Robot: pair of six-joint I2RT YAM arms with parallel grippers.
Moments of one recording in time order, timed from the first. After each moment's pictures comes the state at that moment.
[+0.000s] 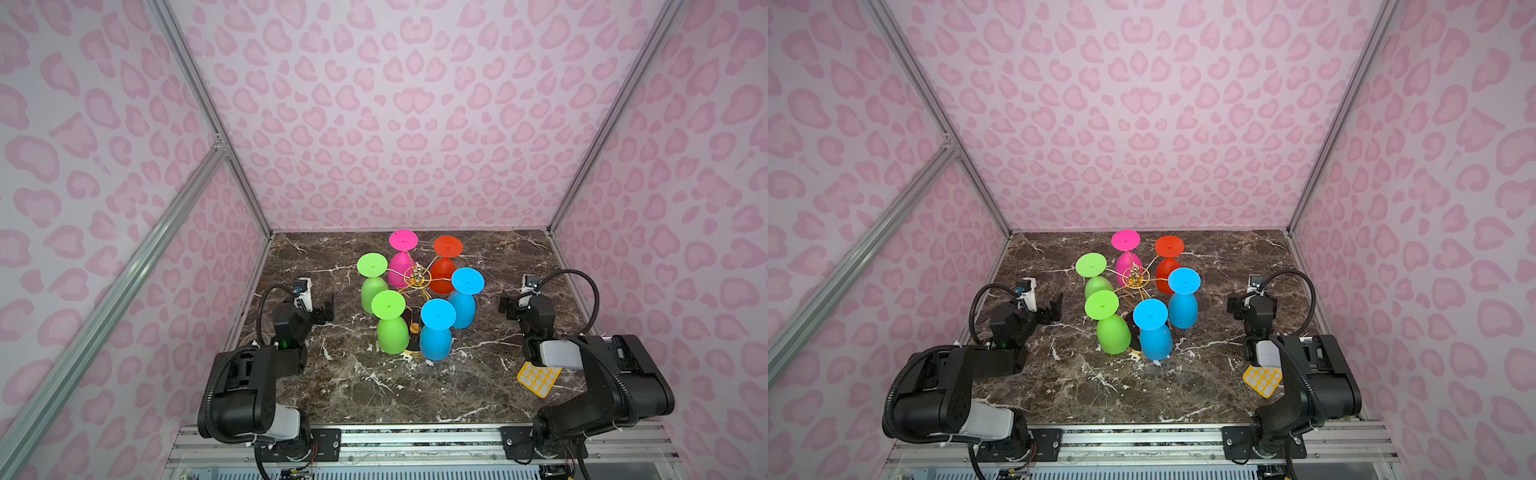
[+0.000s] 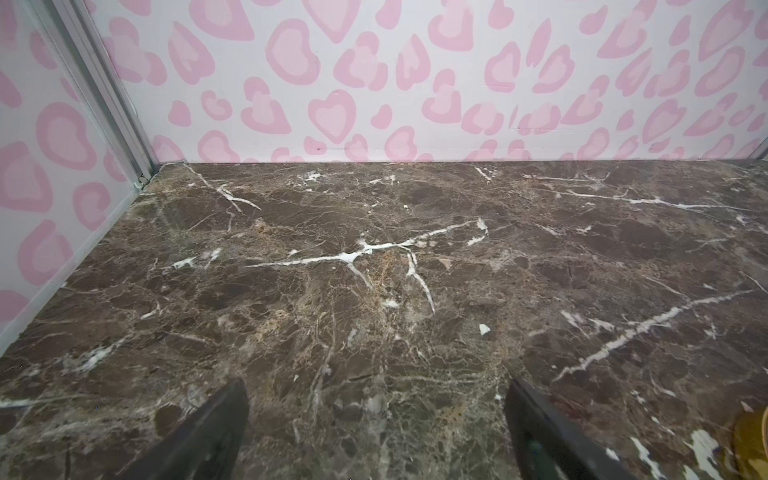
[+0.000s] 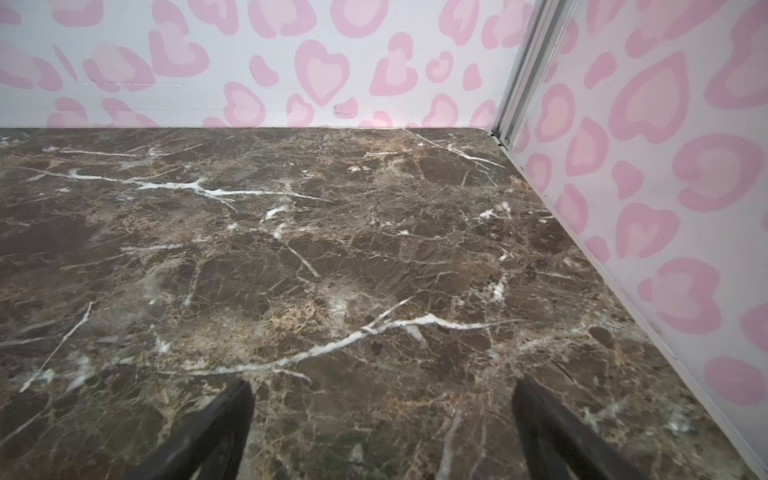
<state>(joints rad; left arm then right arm) 0.08 1.47 0.31 0.89 0.25 0.00 0.02 1.53 0.36 0.82 0.18 0.01</state>
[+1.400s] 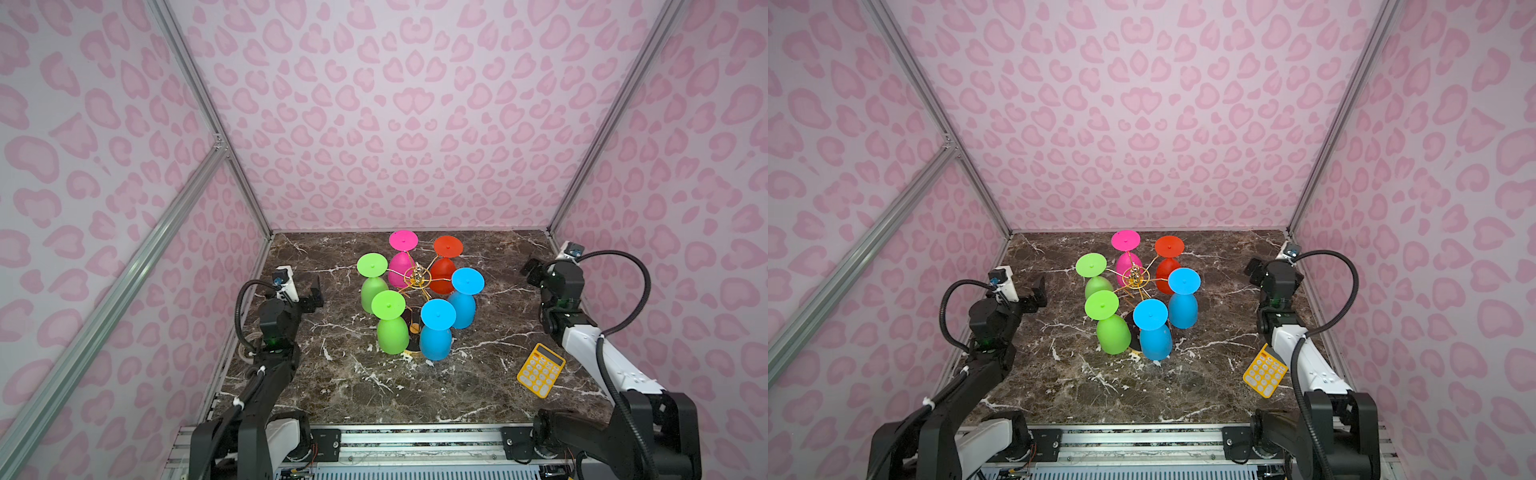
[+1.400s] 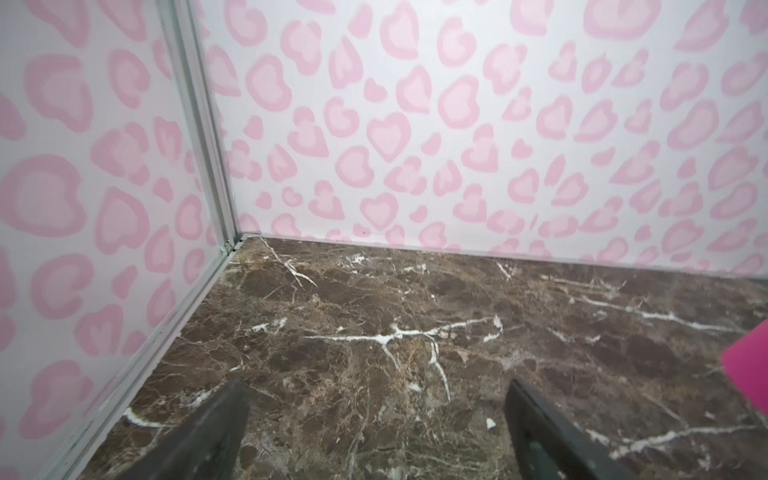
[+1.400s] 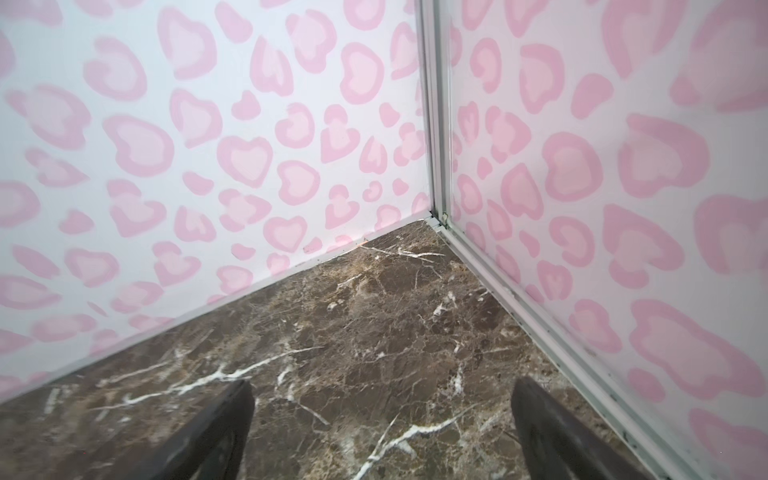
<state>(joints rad) 0.09 1.00 0.41 0.51 0.10 -0.11 -0.11 1.16 0.69 0.19 0.18 0.36</state>
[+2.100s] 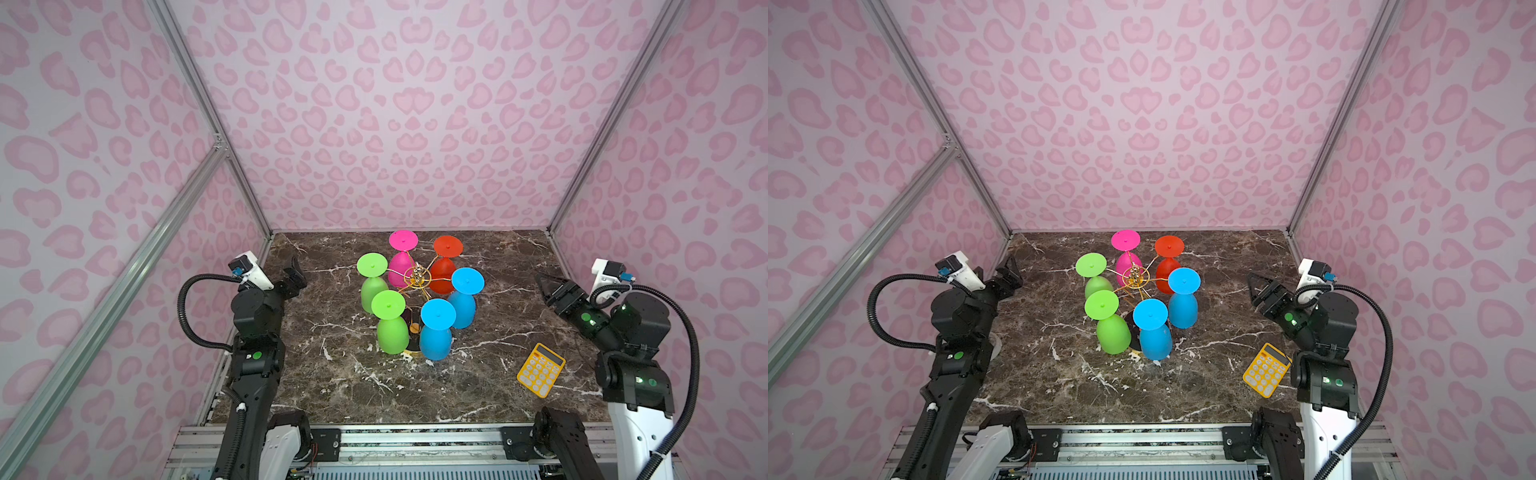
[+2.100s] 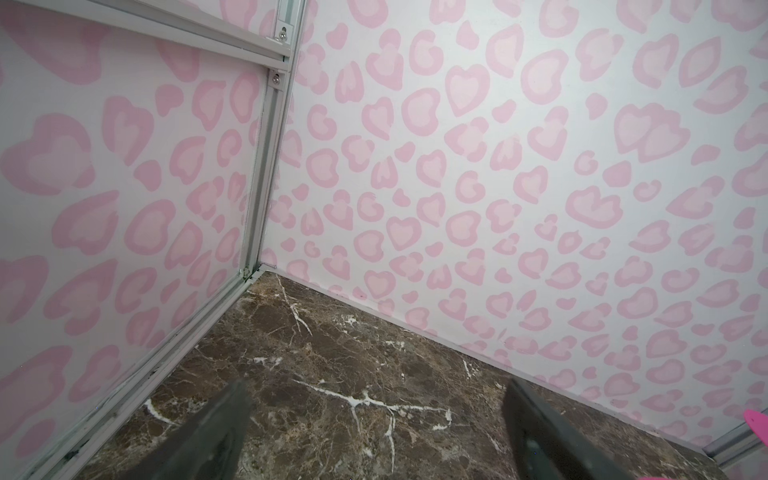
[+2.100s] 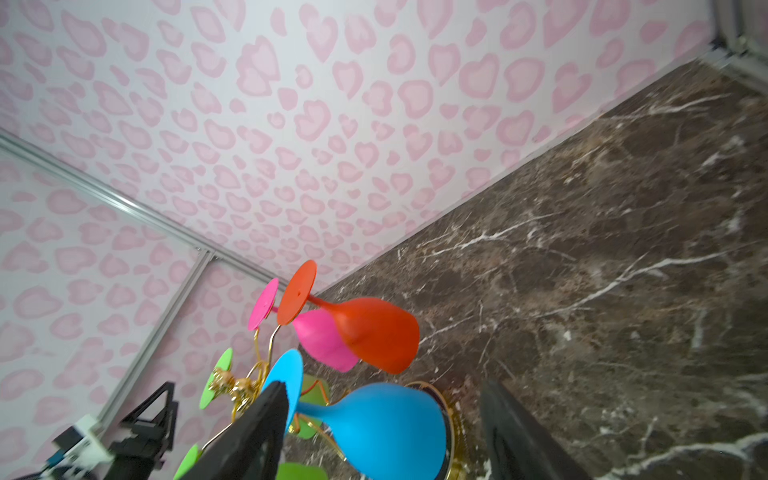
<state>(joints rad) 0.10 0.81 0.68 0.09 0.00 -0.37 -0.23 0.63 0.92 -0.55 -0.62 0.75</state>
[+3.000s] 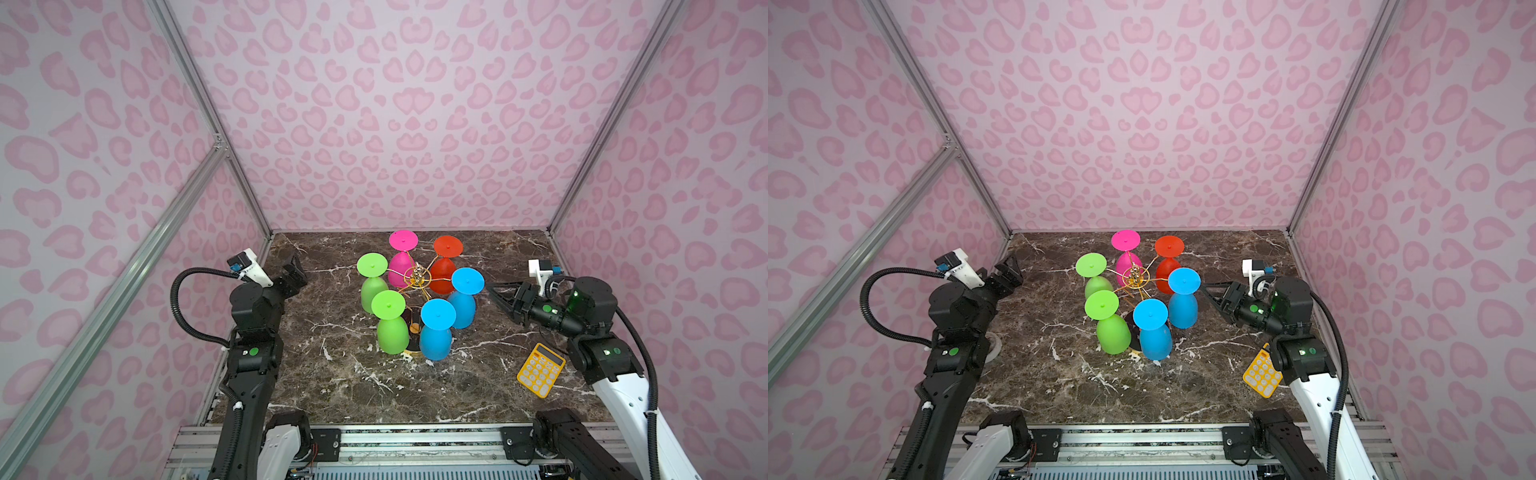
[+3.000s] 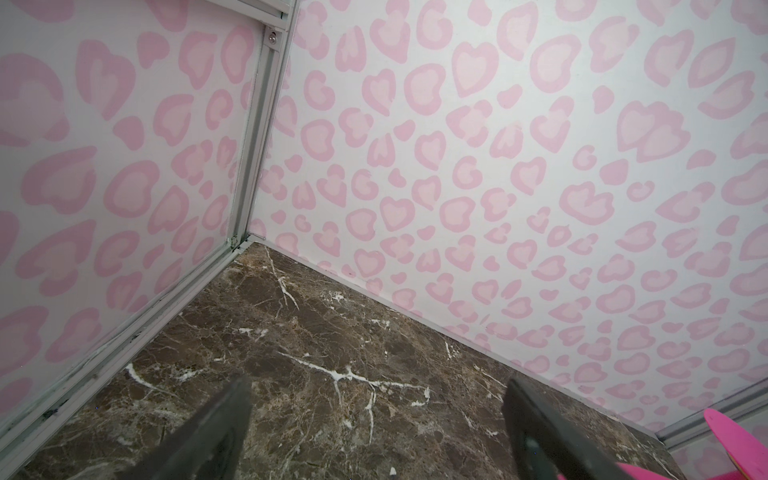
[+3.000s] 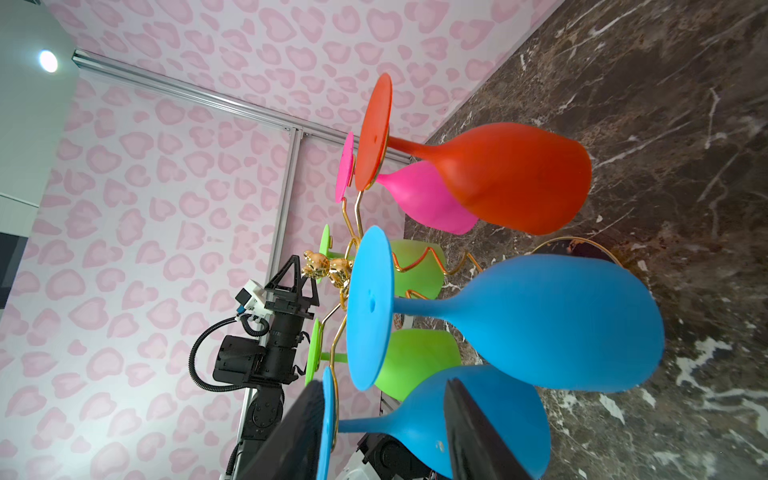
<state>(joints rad) 0.11 0.81 0.74 -0.01 0.02 -0.44 0.12 0.80 0.84 -0.31 -0.75 1.08</state>
